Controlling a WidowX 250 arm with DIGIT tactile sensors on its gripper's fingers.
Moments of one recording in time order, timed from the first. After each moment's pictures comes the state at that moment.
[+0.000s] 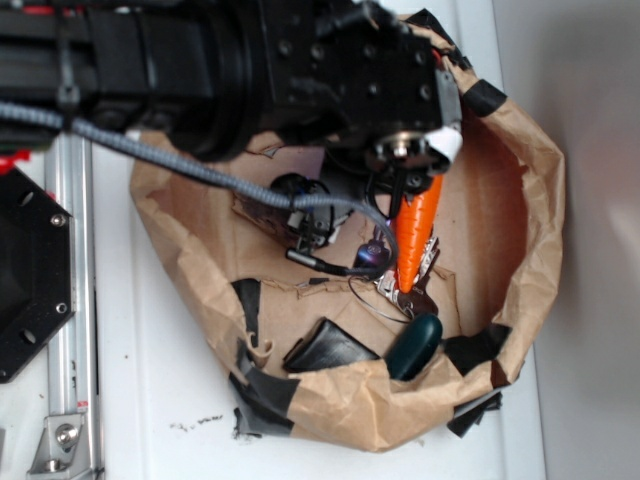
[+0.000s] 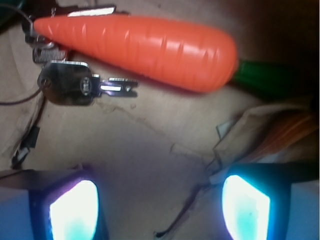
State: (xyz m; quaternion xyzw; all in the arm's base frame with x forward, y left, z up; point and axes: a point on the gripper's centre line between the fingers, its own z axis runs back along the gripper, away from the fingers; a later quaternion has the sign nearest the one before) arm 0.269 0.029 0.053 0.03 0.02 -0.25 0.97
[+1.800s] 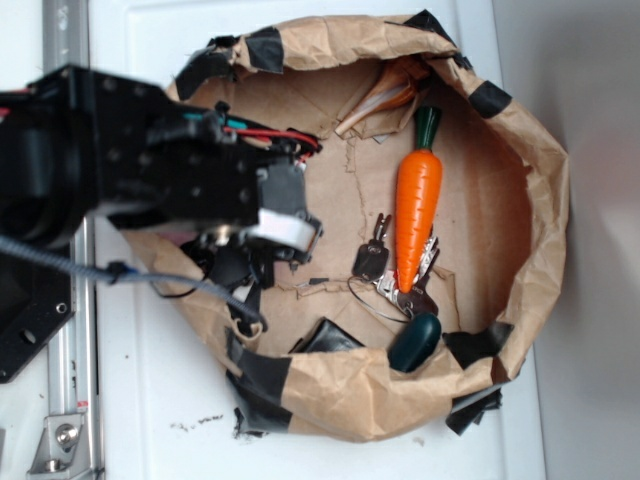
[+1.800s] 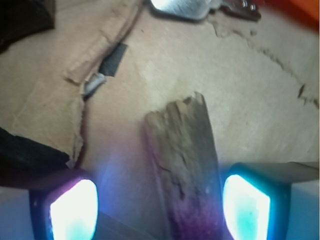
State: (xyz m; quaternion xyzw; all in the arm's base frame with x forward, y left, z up) arm 0.214 0.011 0.016 0.01 -0.02 -0.25 0.97
